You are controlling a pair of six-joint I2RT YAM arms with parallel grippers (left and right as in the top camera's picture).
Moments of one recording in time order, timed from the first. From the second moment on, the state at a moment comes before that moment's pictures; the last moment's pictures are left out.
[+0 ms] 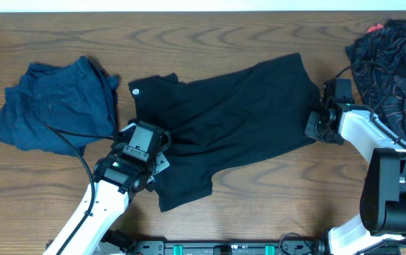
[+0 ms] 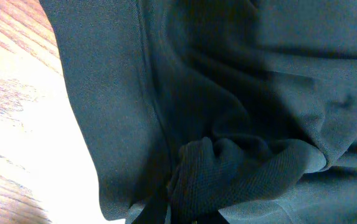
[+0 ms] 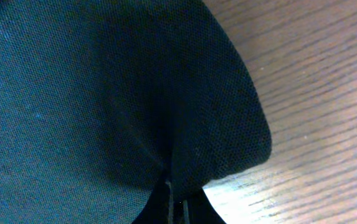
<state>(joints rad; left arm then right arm) -0.41 1.12 0.71 -0.80 -0.13 -0.93 -0.05 1.76 0.95 -0.54 0.08 0.30</state>
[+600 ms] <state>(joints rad) -0.40 1.01 0.96 -0.88 0.09 -0.63 -0.05 1.38 1.17 -0.88 0.08 0.29</state>
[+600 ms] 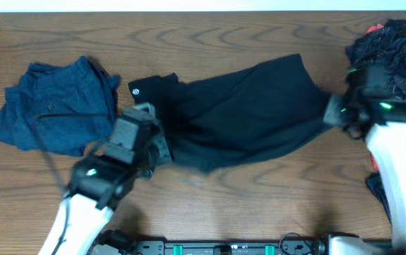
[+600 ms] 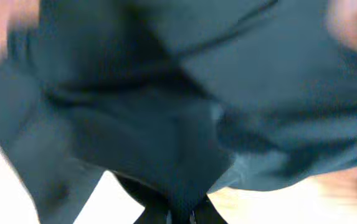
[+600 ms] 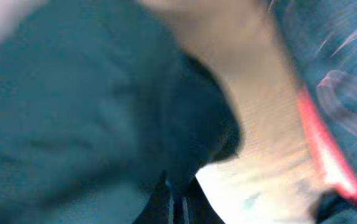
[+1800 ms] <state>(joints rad) -0.12 1.24 1.43 -0.69 0.14 -0.49 -0.15 1.29 1.45 -0.72 0.16 0.21</state>
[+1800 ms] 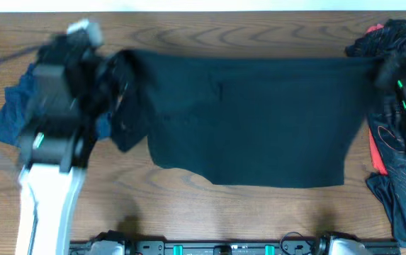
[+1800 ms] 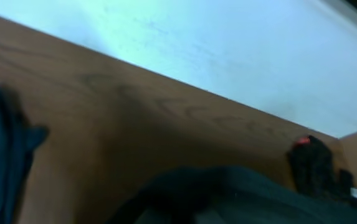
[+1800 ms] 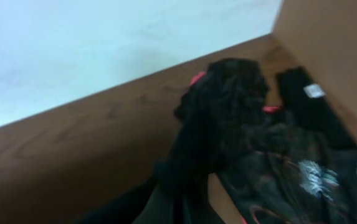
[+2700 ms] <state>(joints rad) 0.09 1.68 1.88 -0.98 0.77 -0.48 -0.18 1.63 1.78 -0.78 0.18 0.18</state>
